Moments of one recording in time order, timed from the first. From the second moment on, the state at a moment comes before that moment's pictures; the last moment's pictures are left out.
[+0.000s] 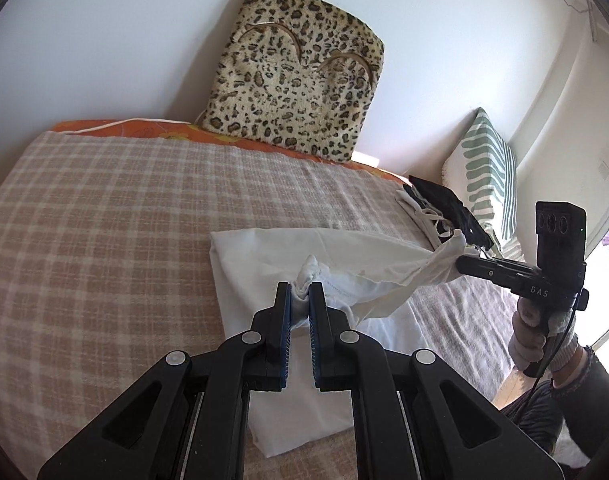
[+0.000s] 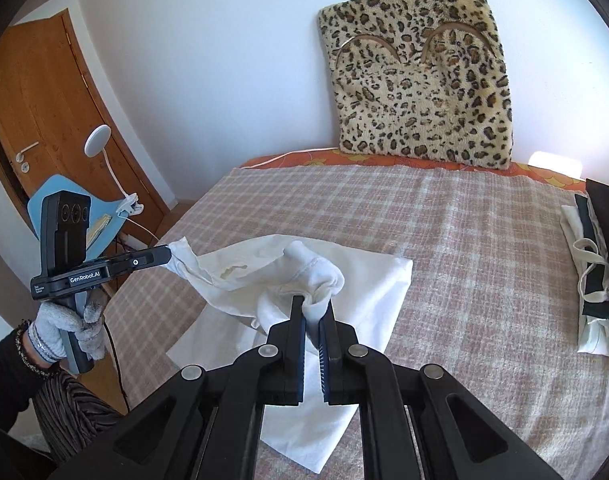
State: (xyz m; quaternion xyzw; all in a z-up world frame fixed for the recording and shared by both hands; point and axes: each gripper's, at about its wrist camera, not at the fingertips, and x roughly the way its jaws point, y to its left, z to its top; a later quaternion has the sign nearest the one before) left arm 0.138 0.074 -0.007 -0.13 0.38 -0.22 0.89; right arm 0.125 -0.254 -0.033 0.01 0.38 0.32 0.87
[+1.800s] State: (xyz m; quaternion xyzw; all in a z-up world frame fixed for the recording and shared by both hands) left arm 0.067 0.007 -0.067 0.19 0.39 -0.28 0.86; right arm 0.015 -0.203 -0.123 -0.32 0.32 0.34 0.82
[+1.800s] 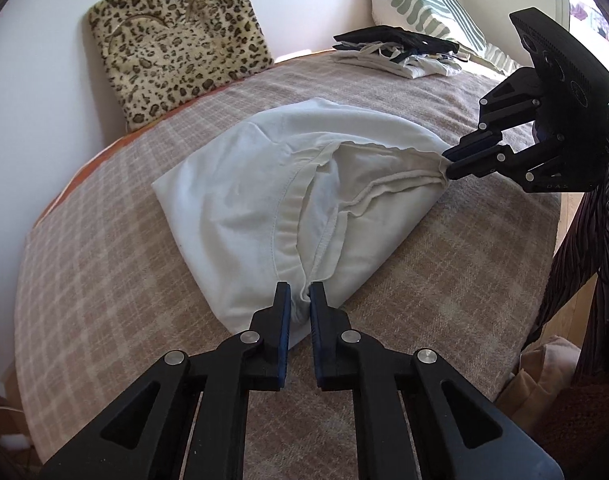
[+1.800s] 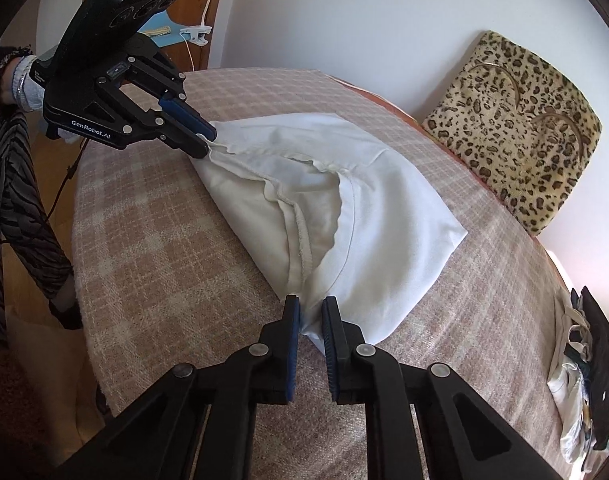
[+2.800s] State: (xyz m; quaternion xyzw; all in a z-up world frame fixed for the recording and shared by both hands) left arm 0.167 0.026 -0.011 -0.01 0.39 -0.29 0.87; right arm 0.114 -0.219 -0.065 -0.13 0.35 0.32 0.87
